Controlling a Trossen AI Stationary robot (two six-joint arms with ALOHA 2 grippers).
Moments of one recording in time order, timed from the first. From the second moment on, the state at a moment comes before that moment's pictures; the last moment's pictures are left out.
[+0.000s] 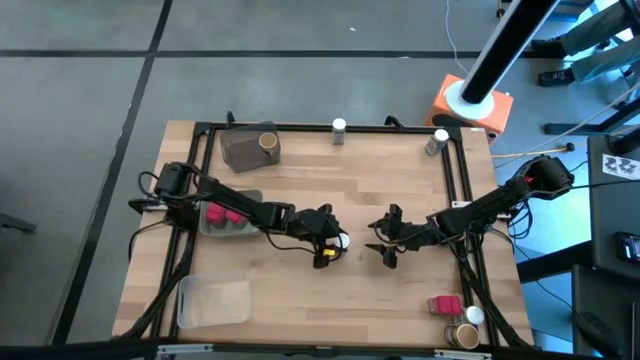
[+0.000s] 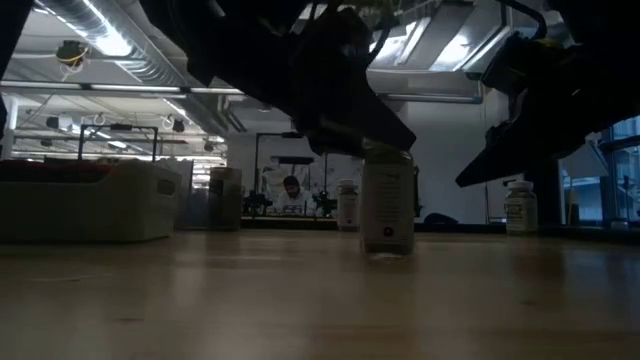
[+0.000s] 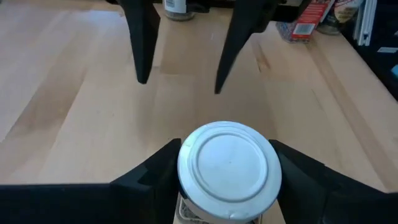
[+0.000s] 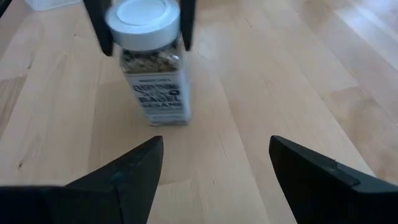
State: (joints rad) left arm -0.17 1.88 1.06 0.31 -0.07 -0.14; right arm 0.39 1.29 0.41 0.24 0.40 0.42
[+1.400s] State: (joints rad) left arm -0.76 1.24 1.06 -0.63 -0.51 -0.86; right arm 0.39 1.29 0.41 0.24 0.50 0.44
